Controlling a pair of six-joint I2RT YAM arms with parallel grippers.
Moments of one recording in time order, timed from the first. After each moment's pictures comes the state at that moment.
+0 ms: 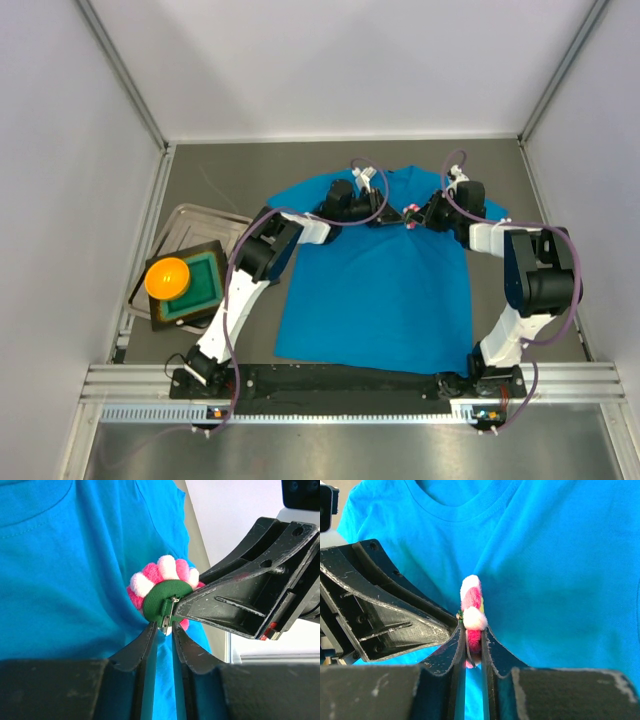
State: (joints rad) left arm -0.61 2.55 1.66 0.73 0.71 -1.02; right arm 0.07 1.75 0.85 0.28 -0.39 0.47
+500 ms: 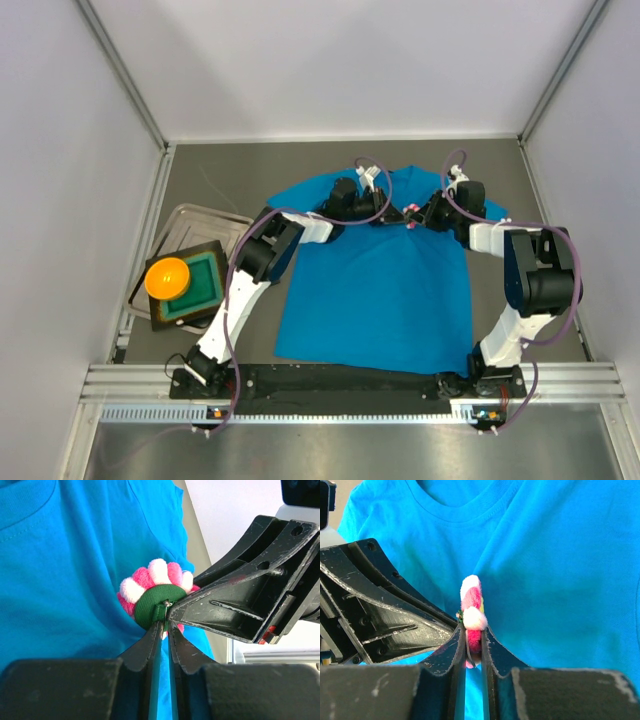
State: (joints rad) left arm -0.63 2.55 1.70 0.69 0.71 -0.99; right arm 0.07 1.75 0.85 0.29 -0.39 0.47
